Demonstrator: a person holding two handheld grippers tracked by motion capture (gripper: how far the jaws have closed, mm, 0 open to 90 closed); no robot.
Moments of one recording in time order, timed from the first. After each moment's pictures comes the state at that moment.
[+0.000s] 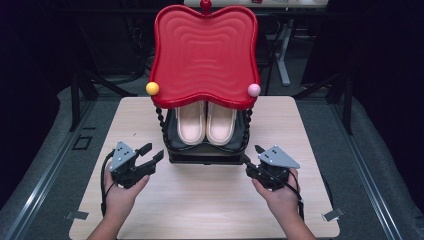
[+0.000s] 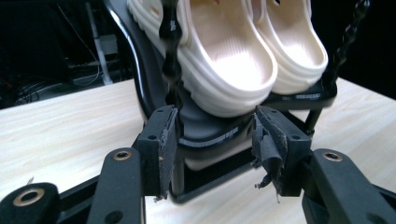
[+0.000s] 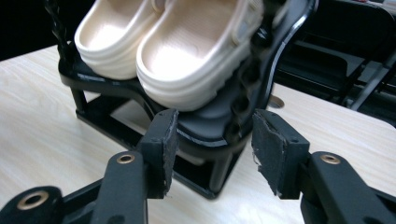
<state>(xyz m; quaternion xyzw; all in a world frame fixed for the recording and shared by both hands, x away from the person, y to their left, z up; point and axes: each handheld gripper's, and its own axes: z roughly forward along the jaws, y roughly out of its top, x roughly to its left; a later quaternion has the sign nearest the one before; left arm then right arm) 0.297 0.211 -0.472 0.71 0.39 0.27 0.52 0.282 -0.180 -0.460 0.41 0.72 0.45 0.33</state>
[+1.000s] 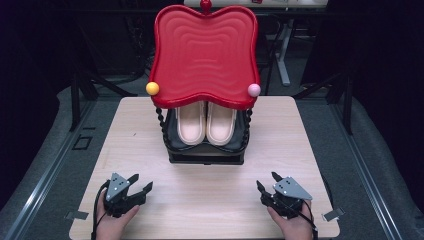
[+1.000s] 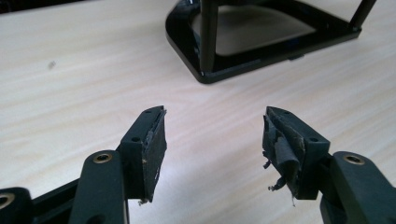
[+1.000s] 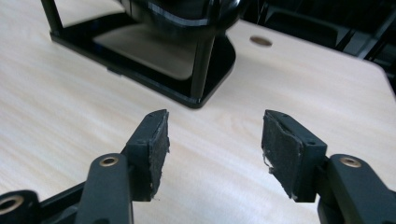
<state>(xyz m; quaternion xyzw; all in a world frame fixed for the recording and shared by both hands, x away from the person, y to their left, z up) 0.265 0.245 -0.554 0.75 0.43 0.25 0.44 0.244 -0.220 -0.534 0.43 0.74 0.41 0.33</state>
